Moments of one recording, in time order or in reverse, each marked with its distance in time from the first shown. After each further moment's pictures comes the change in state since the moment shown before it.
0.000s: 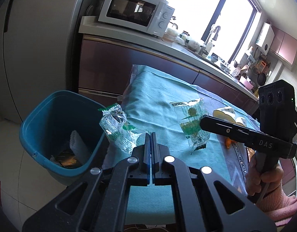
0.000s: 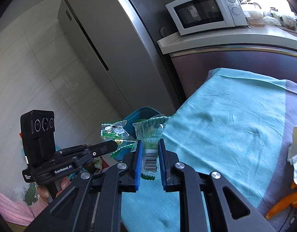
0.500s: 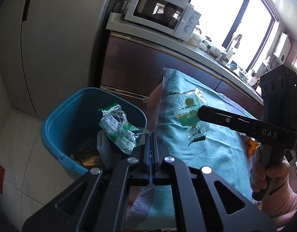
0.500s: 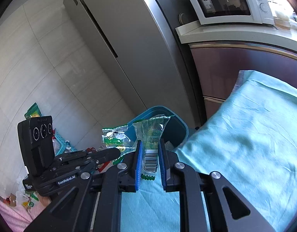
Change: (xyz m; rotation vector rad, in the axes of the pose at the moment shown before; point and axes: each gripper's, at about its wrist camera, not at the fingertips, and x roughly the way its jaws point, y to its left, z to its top) left arm -0.003 0.063 0.006 -0.085 -0.002 0.108; right arm 0.075 0.026 0.038 -0.056 0.101 0.050
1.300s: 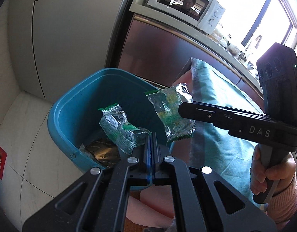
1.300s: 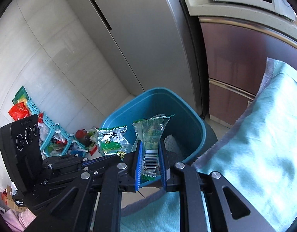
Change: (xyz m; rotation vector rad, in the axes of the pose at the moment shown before) left arm 0.043 0.046 -0.005 -0.094 0.081 0.075; right arm 0.099 0.008 0.016 -0.037 0.199 -0.047
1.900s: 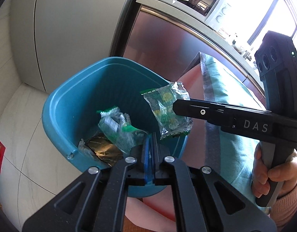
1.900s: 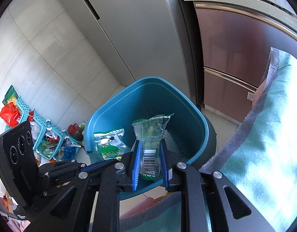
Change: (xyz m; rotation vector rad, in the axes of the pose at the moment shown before) left arm 0.023 0.013 -0.006 -0.034 0.039 0.009; right arm 0.035 0.002 0.012 0.027 0.080 -0.066
